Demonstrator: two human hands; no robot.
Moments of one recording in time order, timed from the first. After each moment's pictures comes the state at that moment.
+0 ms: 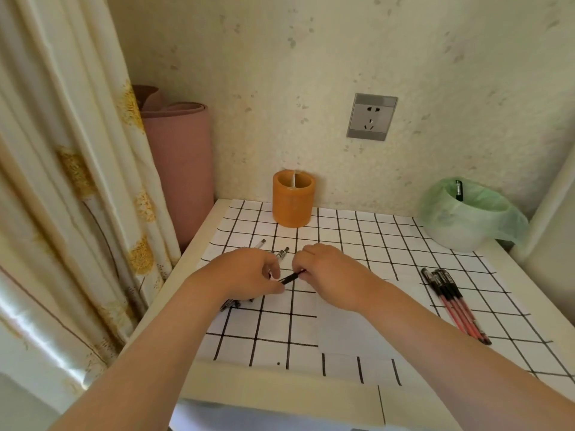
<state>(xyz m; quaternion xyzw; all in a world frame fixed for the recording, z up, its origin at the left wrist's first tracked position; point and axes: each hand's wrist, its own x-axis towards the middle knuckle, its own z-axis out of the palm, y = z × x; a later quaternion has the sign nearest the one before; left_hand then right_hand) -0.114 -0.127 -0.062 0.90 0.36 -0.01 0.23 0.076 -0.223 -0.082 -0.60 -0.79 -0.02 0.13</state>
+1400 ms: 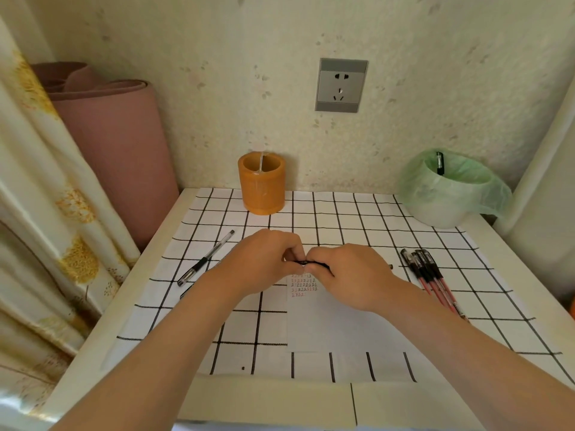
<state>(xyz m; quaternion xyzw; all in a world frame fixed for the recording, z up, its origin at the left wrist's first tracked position) -0.036 -0.151 -0.069 0.92 0.27 0.10 0.26 0.125 -0.270 -0.083 -0.71 -0.69 0.02 0.14</state>
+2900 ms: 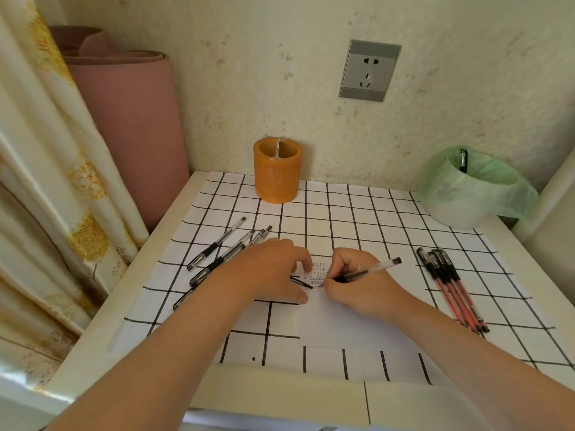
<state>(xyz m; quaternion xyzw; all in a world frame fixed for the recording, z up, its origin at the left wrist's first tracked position) -0.048 -0.152 -0.088 0.94 0.27 -0.04 0.19 0.118 -0.272 -0.119 -0.65 -0.52 0.34 0.44</state>
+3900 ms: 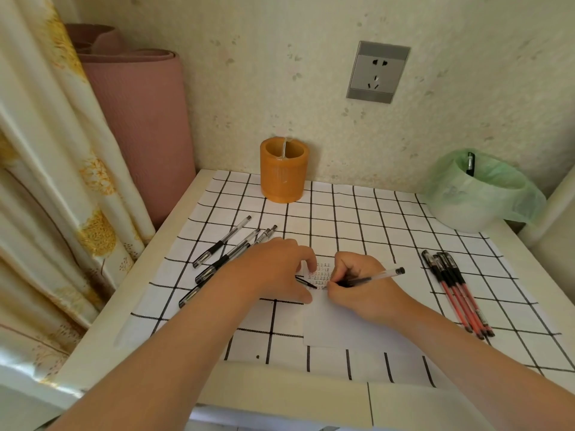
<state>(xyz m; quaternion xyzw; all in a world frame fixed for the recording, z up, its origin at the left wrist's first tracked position) -0.048 -0.152 -0.090 0.94 0.28 -0.04 0.20 0.118 -0.274 -0.125 -0.62 -0.57 0.32 0.44</state>
